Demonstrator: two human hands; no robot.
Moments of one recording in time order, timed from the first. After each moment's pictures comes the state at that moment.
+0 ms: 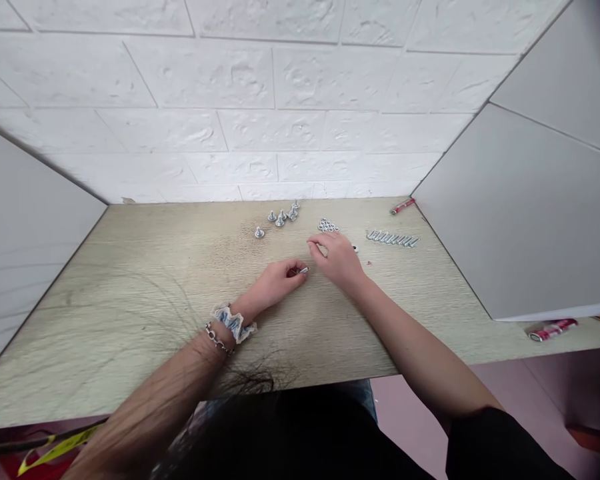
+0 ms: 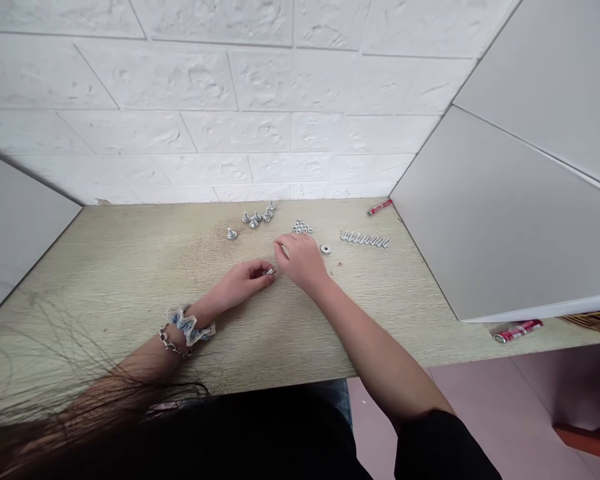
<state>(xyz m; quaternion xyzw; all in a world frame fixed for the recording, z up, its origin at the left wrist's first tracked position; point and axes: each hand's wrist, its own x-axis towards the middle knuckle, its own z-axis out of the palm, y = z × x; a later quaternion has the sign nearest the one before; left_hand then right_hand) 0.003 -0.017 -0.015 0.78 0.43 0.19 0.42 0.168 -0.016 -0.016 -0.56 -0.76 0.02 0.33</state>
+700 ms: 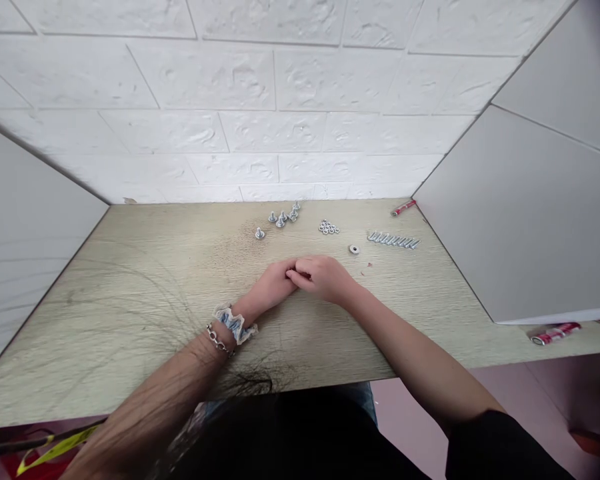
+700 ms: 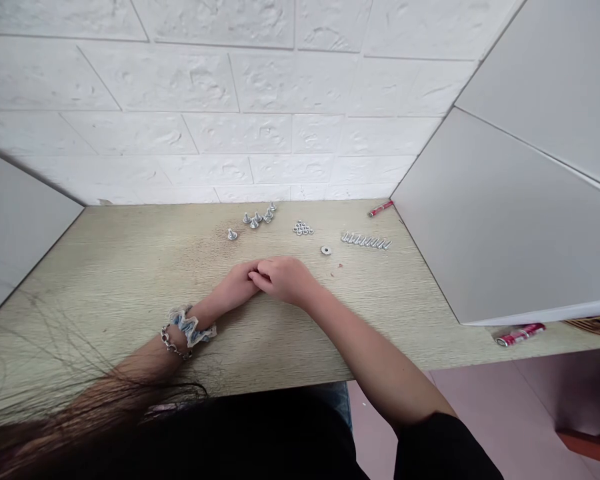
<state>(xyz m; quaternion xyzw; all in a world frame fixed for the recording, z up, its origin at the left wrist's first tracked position) 0.002 -0.016 -0.019 0.78 0.39 0.24 0.42 0.148 -0.036 -0.009 -0.48 -0.86 0.10 0.18</state>
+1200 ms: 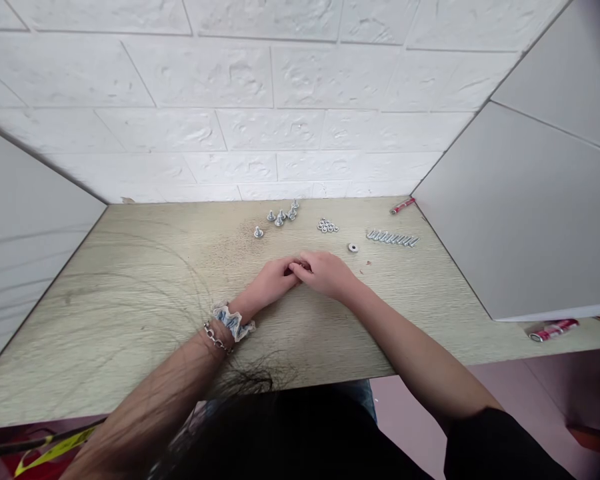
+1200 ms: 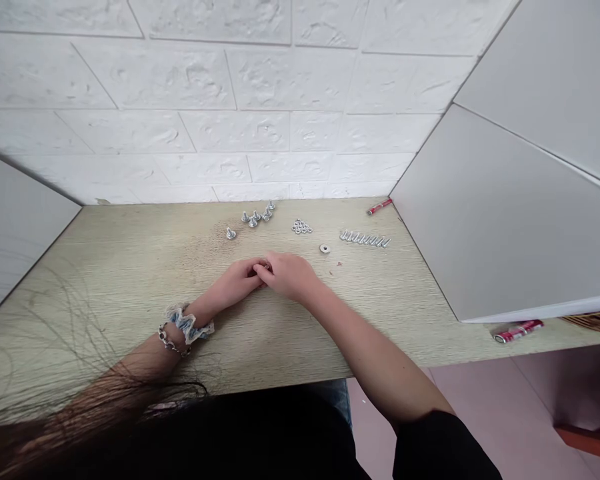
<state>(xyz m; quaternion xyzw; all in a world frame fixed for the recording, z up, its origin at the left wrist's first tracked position) 0.002 -0.014 -0.012 0.79 0.39 0.21 0.43 0.150 -0.034 -0.001 -0.59 -0.78 0.15 0.12</state>
